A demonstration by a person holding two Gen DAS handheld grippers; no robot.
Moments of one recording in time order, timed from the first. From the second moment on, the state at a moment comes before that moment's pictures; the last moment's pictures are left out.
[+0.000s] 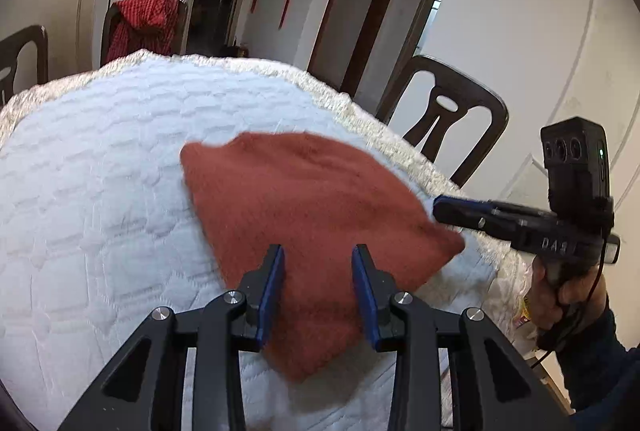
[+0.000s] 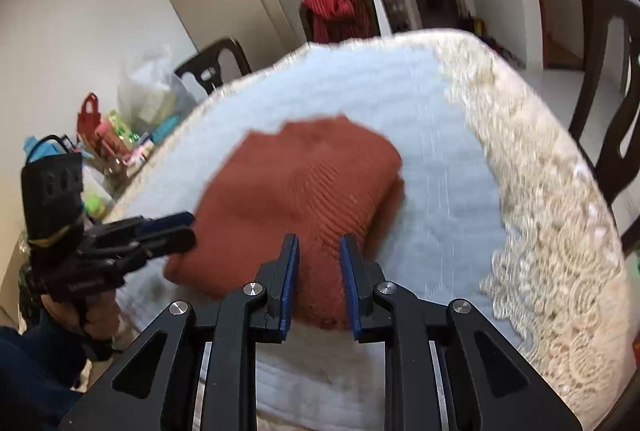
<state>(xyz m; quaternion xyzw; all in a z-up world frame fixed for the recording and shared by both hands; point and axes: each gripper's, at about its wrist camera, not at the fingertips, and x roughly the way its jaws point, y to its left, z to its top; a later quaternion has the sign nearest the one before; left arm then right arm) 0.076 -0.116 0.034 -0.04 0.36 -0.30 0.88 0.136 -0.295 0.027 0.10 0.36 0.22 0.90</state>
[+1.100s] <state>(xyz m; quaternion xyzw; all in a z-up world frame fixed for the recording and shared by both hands) 0.129 -0.129 0.028 -0.02 0.36 -0.25 0.90 0.220 -0.295 0.010 0.14 0.39 0.19 0.89</state>
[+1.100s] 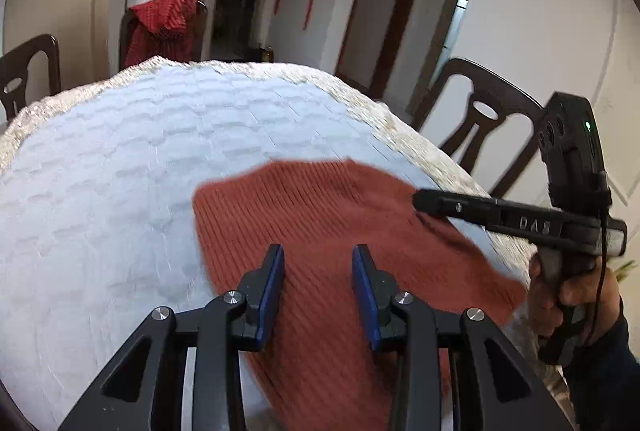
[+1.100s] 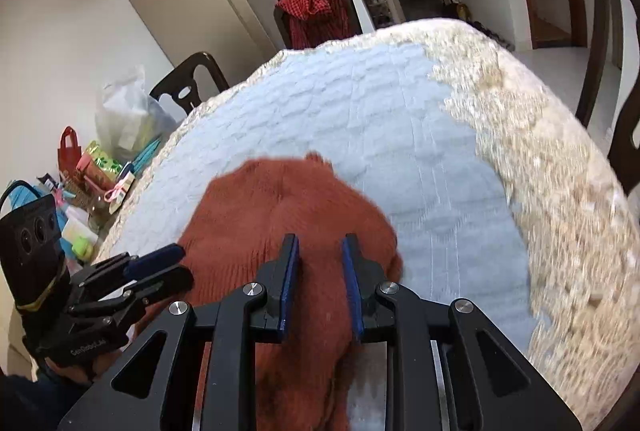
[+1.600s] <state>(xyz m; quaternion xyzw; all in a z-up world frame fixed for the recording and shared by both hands) 0.117 -0.114 0.032 -0.03 0.37 -0.26 0.89 0.196 -0.311 0.017 0.13 0.39 0.20 0.89</state>
